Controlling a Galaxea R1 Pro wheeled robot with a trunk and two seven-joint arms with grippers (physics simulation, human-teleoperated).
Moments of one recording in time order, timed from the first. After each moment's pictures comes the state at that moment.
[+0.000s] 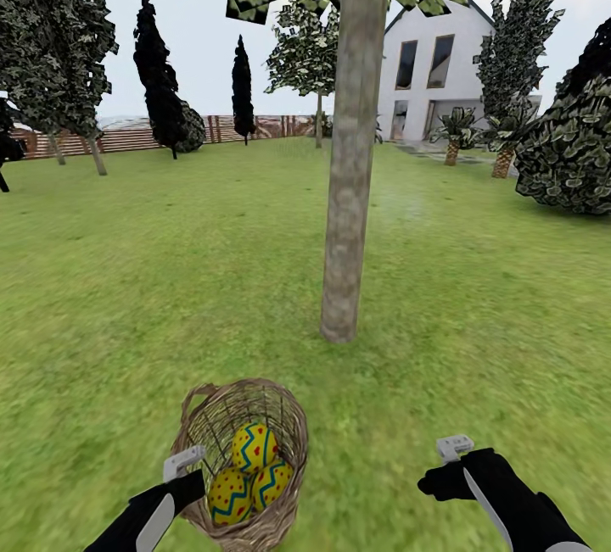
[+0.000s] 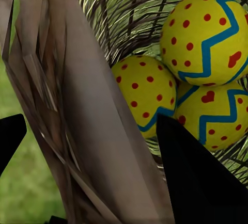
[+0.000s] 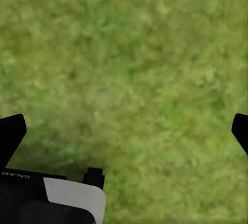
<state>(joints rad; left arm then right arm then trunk) -0.45 0.05 0.03 -0.46 0.38 0.23 0.08 -0.44 -0.22 0.16 -0.74 -0.02 0.68 0.23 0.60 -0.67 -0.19</state>
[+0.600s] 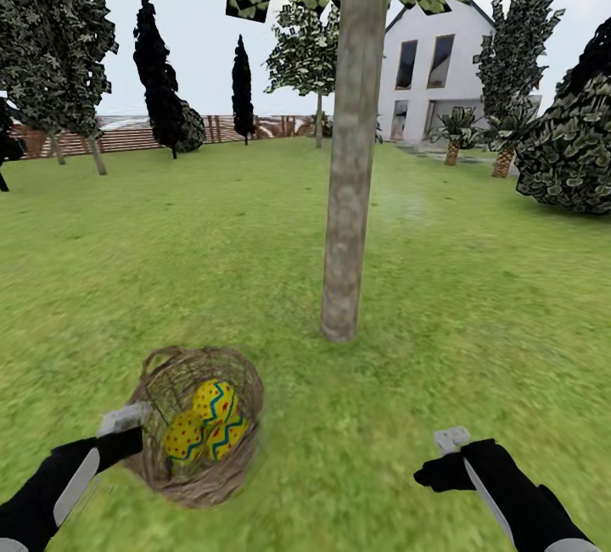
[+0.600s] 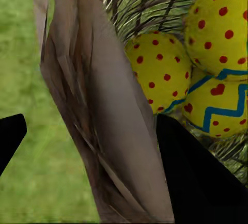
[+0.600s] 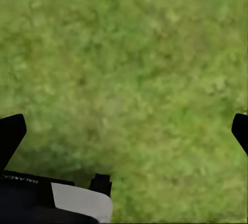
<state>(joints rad) -0.45 0.31 0.05 -0.75 0.38 0.48 -0.04 -0.44 -0.22 0.15 -0.80 -0.01 0.73 0.28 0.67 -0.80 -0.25</state>
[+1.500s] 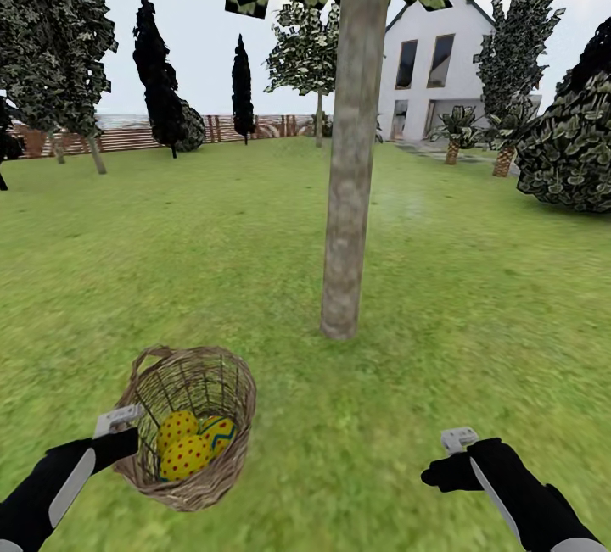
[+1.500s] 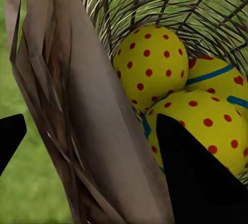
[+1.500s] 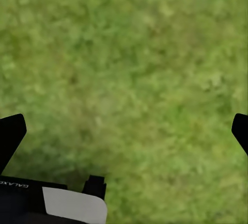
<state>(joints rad) -0.45 0.33 0.04 -0.75 0.38 0.48 -0.03 -0.44 -0.24 0.14 -0.81 -0.01 0.75 0.29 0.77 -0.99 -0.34</state>
